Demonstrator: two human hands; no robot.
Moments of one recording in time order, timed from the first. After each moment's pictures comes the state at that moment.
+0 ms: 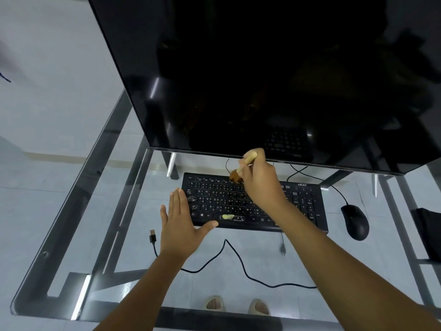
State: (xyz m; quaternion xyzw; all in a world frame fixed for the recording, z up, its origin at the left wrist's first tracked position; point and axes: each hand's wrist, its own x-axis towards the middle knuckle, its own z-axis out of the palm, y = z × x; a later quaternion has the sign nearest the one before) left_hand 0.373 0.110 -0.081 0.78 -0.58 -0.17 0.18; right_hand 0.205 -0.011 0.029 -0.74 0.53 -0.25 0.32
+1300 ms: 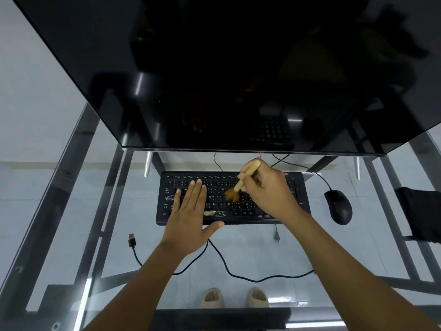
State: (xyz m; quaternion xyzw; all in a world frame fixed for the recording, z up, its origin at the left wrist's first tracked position) left_hand 0.332 0.083 -0.071 0.65 -0.75 -0.11 0.07; right_hand 0.136 0.002 0.027 -0.72 0.53 -0.26 0.37
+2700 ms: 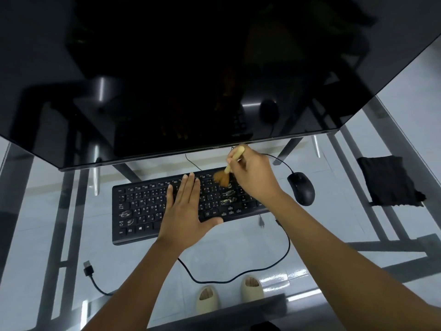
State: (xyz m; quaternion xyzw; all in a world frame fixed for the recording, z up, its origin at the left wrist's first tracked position) left_hand 0.262 0.044 -0.061 0.62 -0.77 -0.15 0.06; right_hand 0.077 -0.025 0.013 -0.68 0.59 -0.32 0.30
